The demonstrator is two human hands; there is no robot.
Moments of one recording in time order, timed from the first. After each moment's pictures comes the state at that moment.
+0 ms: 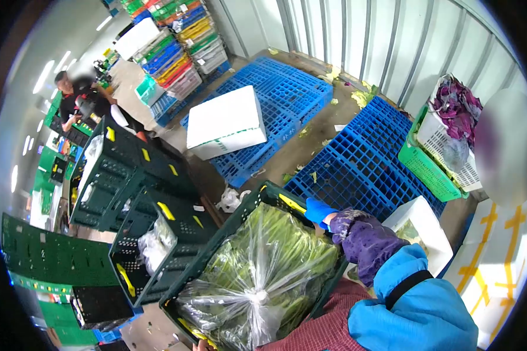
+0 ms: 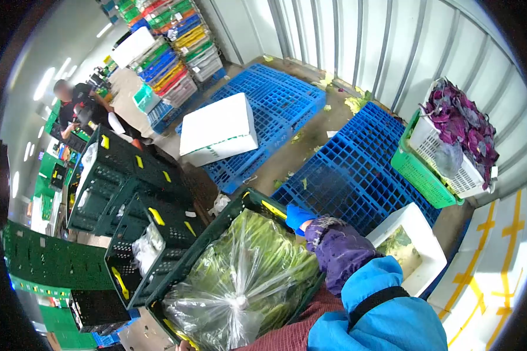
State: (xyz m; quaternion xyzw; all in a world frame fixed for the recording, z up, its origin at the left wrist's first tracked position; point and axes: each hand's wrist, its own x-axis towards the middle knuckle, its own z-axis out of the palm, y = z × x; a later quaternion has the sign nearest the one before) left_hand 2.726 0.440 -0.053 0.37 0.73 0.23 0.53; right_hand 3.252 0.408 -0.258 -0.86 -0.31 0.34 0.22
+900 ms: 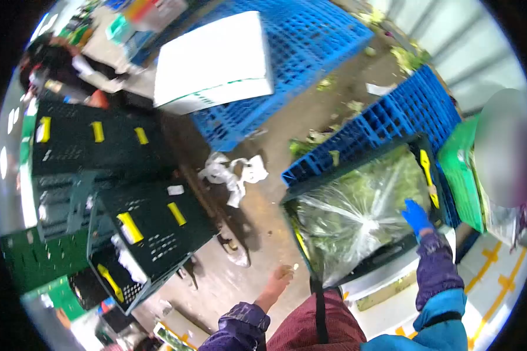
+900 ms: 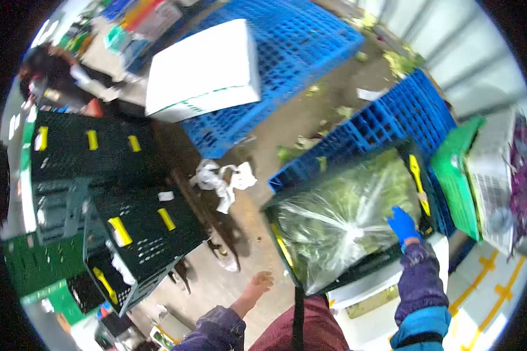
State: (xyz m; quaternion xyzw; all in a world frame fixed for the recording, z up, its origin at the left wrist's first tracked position) left_hand 3.028 0.529 -0.361 0.40 0.51 -0.18 0.74; right_hand 3.440 0.208 -0.439 -0.91 -0.25 0.33 0.03
